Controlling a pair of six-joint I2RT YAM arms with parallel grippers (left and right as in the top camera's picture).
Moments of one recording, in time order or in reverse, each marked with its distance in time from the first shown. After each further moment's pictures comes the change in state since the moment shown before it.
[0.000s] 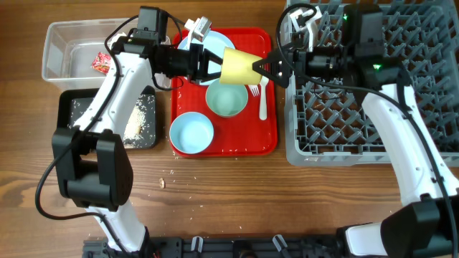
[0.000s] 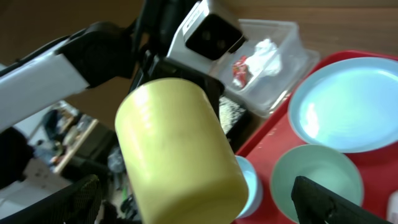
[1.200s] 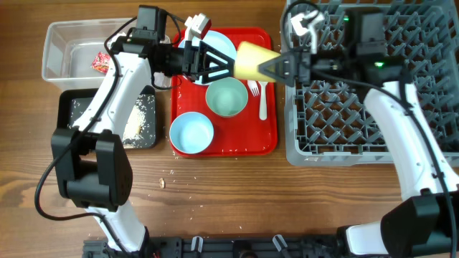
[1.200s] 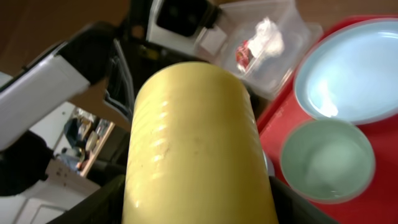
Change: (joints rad) left arm 0.002 -0.003 0.001 0.012 0.114 -0.010; right arm -0.056 0.013 -0.001 -0.128 -0.047 -0.005
